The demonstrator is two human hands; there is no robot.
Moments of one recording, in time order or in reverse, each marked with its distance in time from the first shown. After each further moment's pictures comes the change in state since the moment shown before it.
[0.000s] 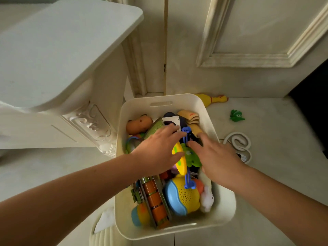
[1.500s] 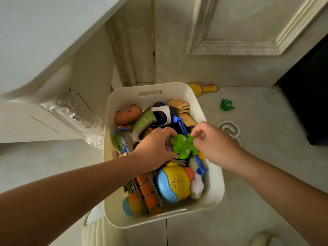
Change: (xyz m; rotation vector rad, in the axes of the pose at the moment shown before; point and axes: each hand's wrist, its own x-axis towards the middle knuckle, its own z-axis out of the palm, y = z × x) left_hand 0.006 0.009 0.034 -0.381 -0.042 -0.263; right_hand -0.009 0.016 -0.004 0.874 0.055 0.295
